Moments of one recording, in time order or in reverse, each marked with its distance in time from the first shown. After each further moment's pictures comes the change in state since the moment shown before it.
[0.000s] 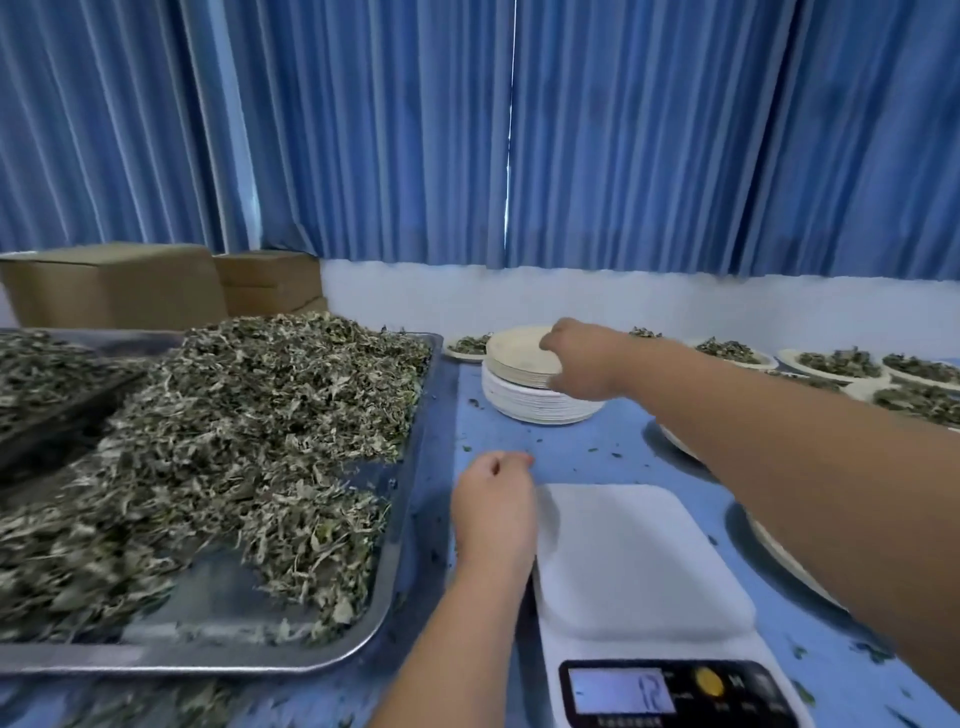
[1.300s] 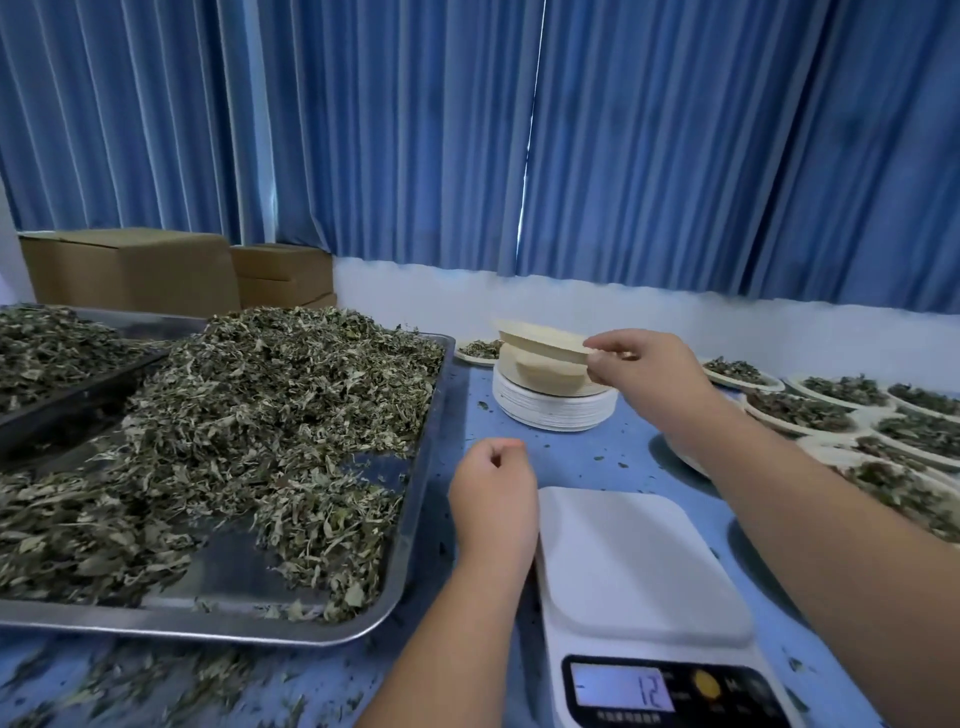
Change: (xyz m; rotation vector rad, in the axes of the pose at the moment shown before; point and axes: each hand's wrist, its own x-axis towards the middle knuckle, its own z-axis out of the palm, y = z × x) left_hand -0.004 0.012 -0.011 0.001 0.061 0.069; right_hand -0.052 -0.001 0.011 1.121 0.474 0.244
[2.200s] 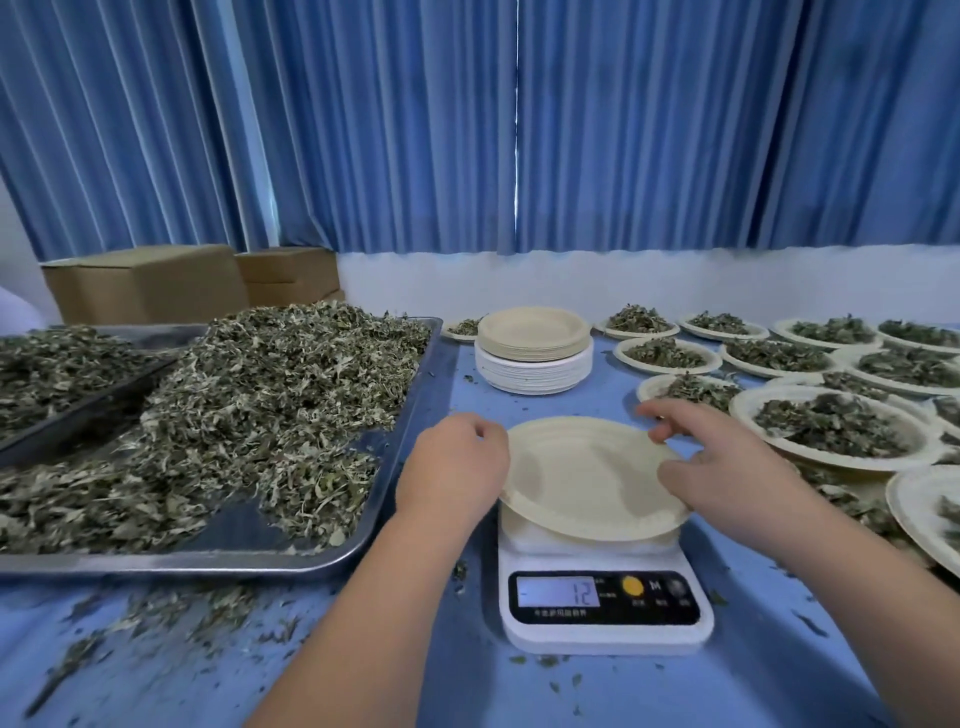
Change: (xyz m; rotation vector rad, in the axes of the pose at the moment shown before) left_hand -0.023 0.017 -0.022 0.705 -0.148 0.213; right_hand -0.128 0.047 -0.073 -0.251 -0.182 0.063
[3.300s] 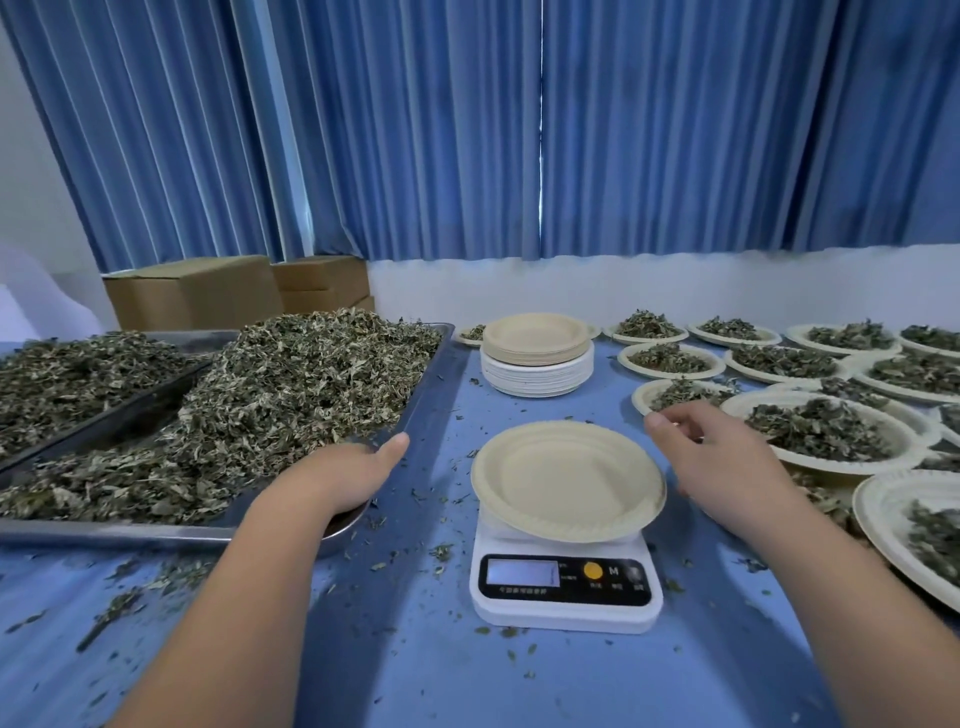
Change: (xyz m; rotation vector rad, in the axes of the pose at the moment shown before) left_hand 0.013 -0.049 -0.070 0.566 -0.317 -0.306; right_hand 0.000 0.009 -0.012 0.099 0.147 0.084
